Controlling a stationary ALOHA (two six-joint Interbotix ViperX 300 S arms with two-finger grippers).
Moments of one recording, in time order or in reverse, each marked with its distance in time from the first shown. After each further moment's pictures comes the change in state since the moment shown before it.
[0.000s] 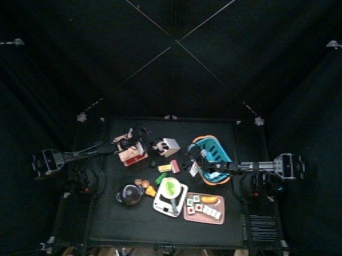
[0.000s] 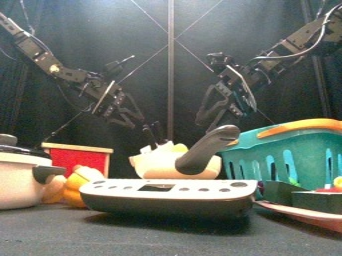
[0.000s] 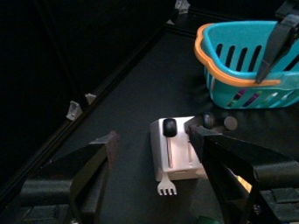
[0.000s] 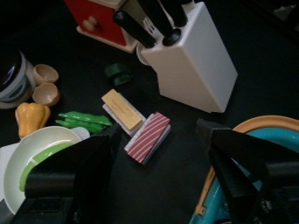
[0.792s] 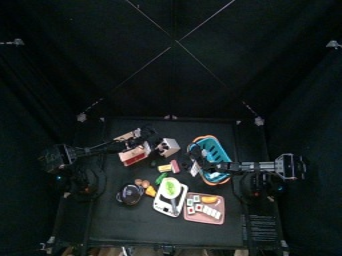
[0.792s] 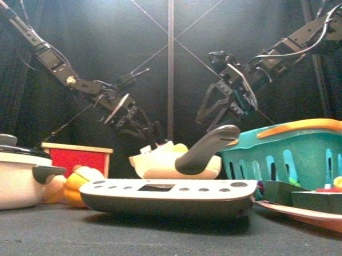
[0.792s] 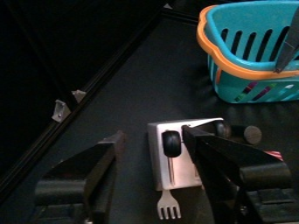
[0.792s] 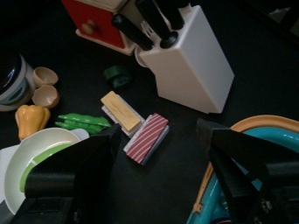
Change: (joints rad) left arm -0.008 0.150 -0.087 0.015 -0.017 0.000; right arm 0.000 -0.012 0.005 0.003 0.017 0.000
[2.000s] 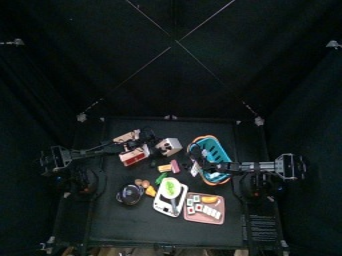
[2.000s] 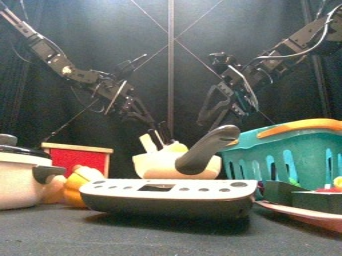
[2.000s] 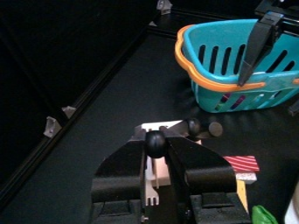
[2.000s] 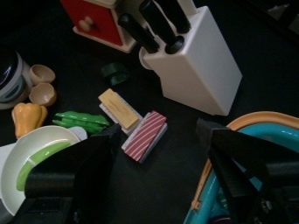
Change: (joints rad) left arm -0.048 -0.078 0.023 0.000 0.005 0.003; right arm -0.002 0.002 0.008 0.002 0.003 0.002
